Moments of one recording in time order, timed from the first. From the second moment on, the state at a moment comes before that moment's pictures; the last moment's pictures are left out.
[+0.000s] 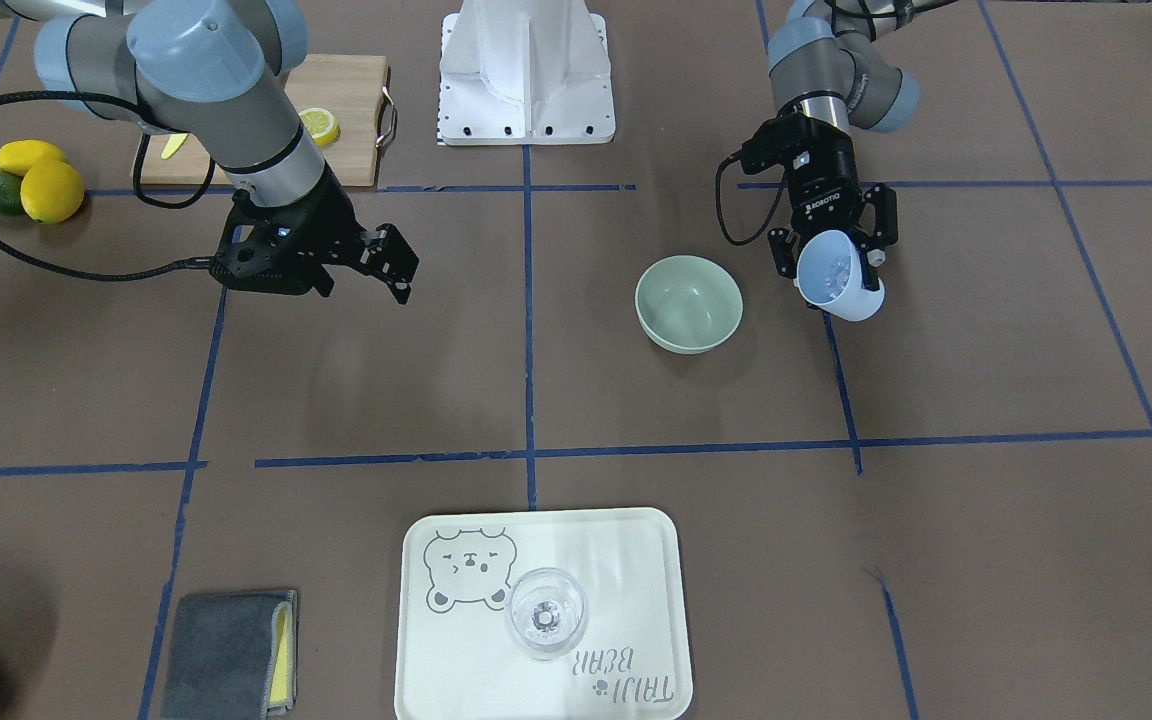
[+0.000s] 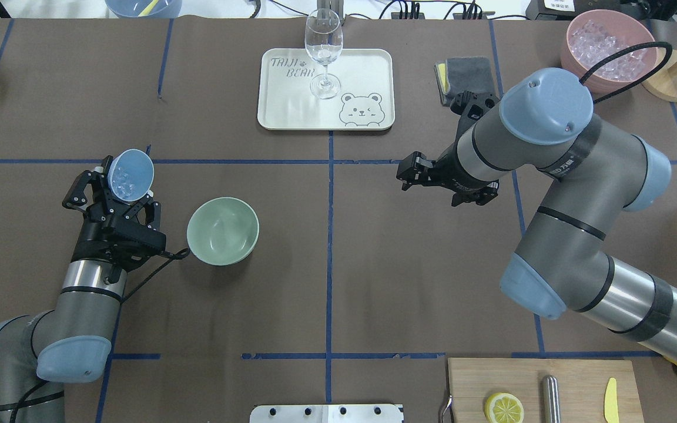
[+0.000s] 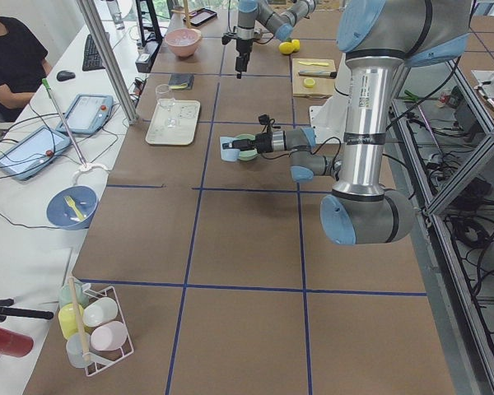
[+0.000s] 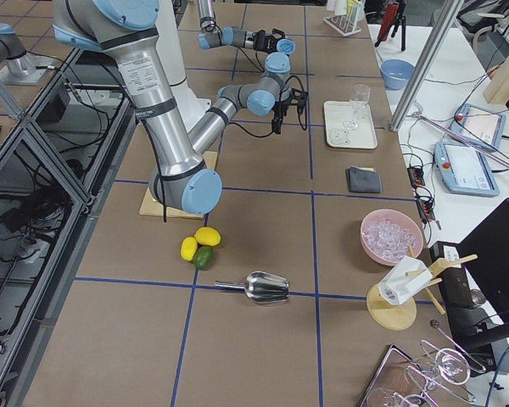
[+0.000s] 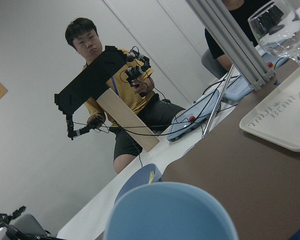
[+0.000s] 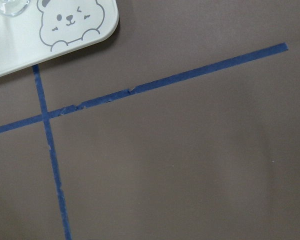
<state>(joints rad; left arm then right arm) -0.24 -1.66 -1.75 -2.48 -0.35 -0.16 0.68 -1.13 1.87 -1.42 2.01 1.41</state>
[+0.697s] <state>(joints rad) -0.20 -1.72 -1.71 -2.48 -0.28 0.24 0.67 -1.15 1.87 -1.38 2.01 1.42</state>
